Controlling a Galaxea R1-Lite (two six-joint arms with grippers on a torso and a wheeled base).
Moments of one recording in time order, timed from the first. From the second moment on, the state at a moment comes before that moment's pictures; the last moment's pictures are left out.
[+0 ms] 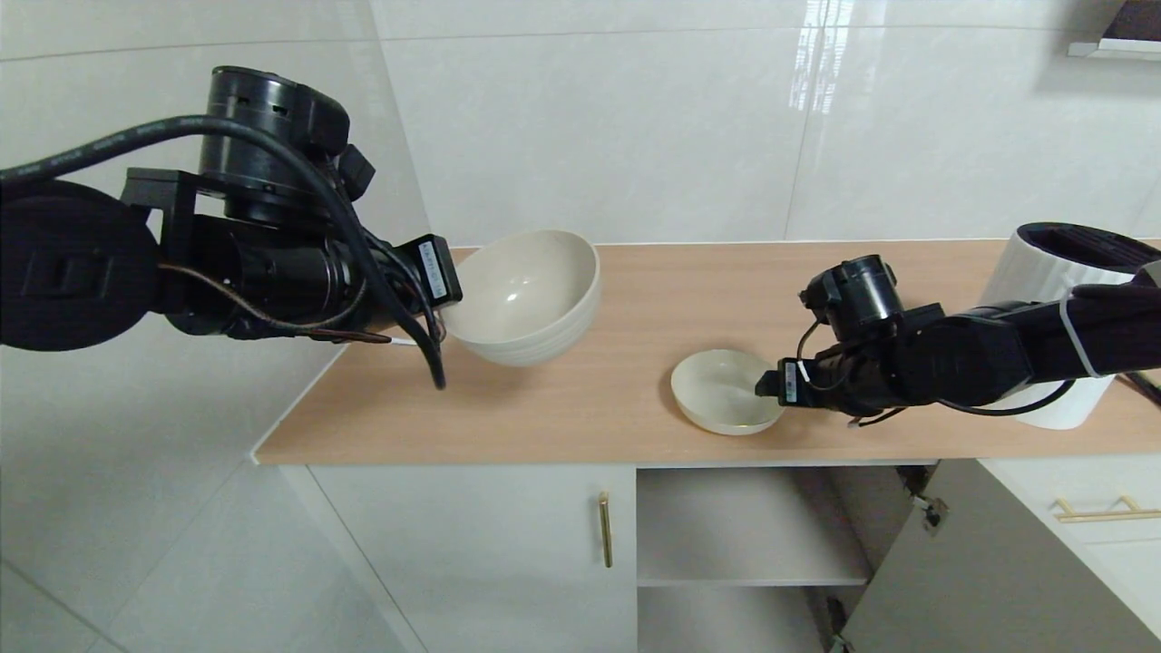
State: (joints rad) left arm -0.42 1.70 -1.39 0.18 0.17 -0.51; right arm 0.40 2.02 -1.34 0.03 -0.24 0.35
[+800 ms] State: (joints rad) left arm -0.43 1.67 -1.29 0.18 0.17 -0.50; right arm 0.41 1.88 -1.36 0.21 -0.06 0.43
